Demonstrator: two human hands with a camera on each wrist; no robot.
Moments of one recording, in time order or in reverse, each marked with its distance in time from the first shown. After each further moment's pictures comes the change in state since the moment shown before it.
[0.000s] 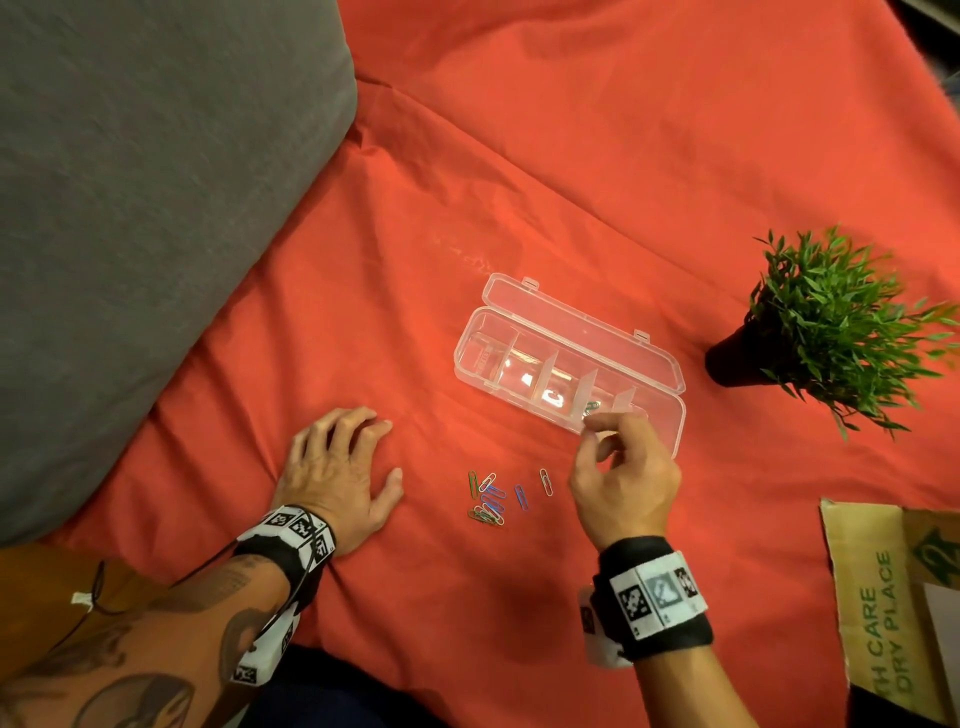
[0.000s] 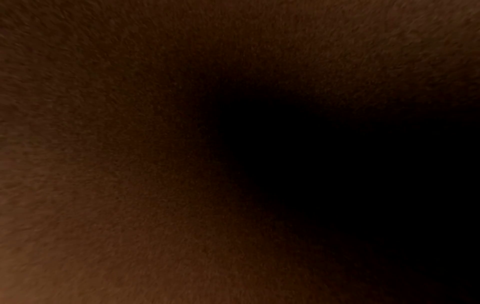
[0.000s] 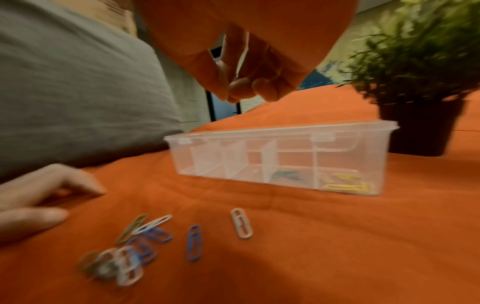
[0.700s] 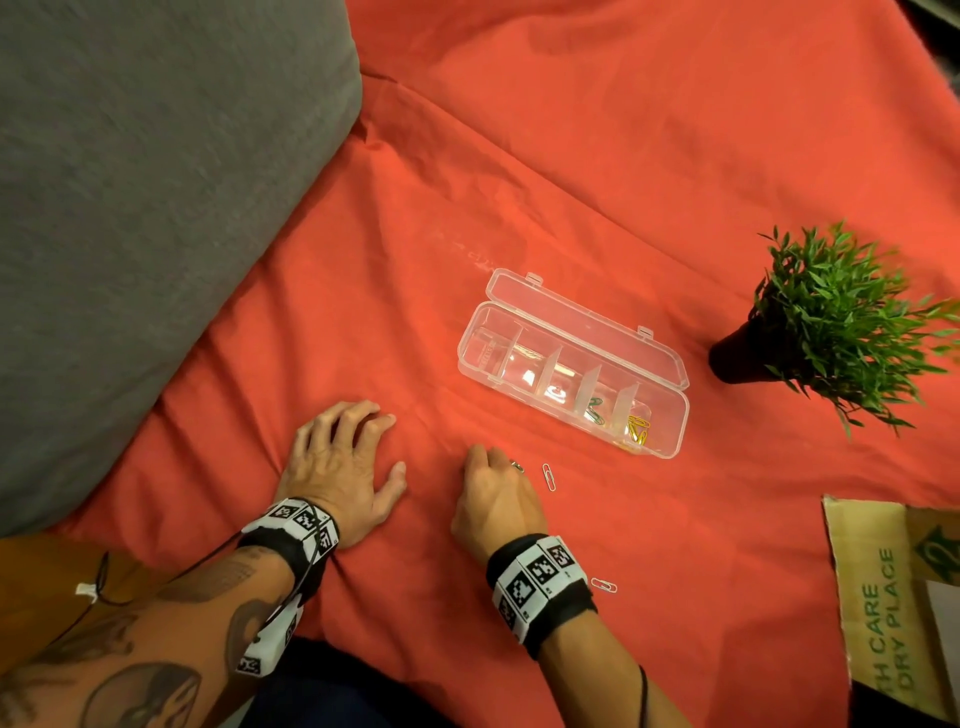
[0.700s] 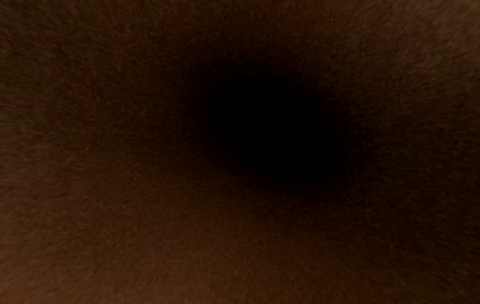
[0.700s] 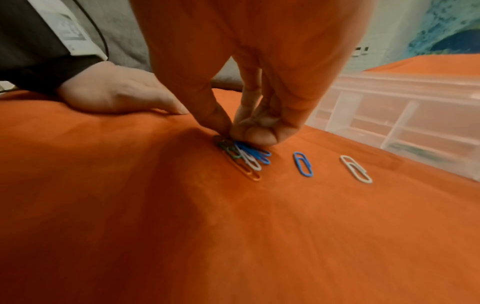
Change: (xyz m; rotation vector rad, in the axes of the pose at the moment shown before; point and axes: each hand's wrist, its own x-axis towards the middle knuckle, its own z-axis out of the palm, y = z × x) left_hand 0.000 0.000 -0.001 -0.002 -0.019 -0.004; right_hand -0.055 -0.051 0.063 -0.337 -0.900 0.029
